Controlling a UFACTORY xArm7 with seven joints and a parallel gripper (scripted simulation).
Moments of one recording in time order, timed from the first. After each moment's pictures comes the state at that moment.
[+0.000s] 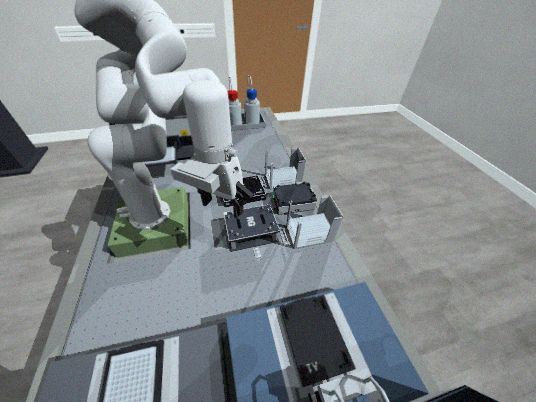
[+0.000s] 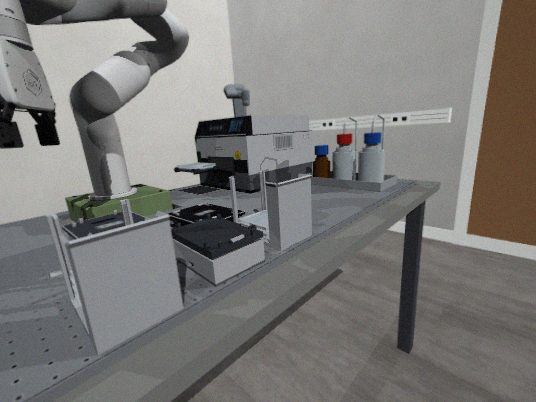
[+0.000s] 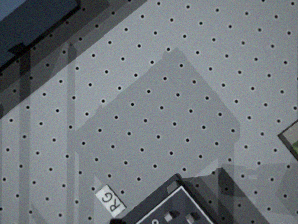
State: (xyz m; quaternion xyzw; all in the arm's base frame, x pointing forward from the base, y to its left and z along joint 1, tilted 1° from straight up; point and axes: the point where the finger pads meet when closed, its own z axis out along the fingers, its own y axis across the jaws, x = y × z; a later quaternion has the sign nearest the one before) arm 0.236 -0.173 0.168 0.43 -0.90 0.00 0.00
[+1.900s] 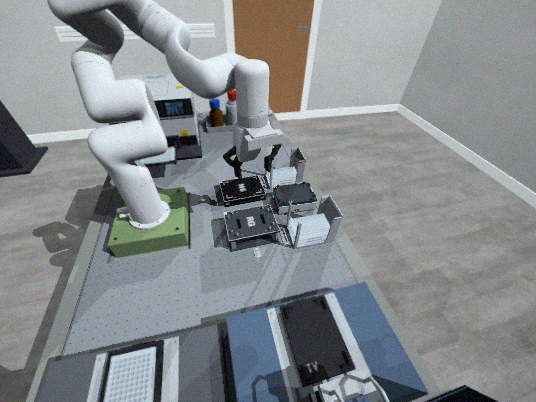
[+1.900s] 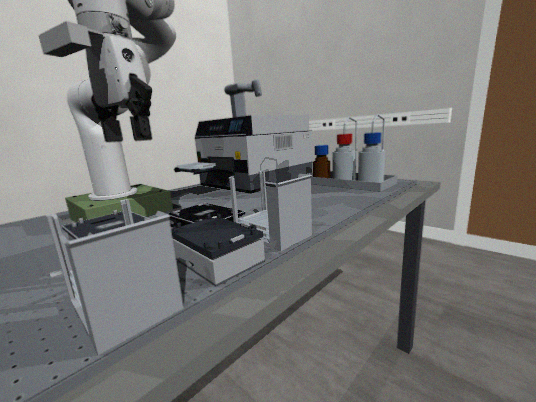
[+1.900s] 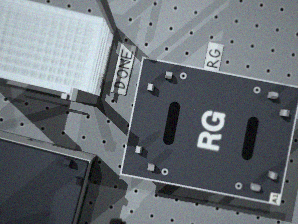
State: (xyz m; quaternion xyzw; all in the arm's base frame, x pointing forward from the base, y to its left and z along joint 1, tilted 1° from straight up) arm 0.341 -0.052 0.167 0.77 -0.64 0.00 0.00
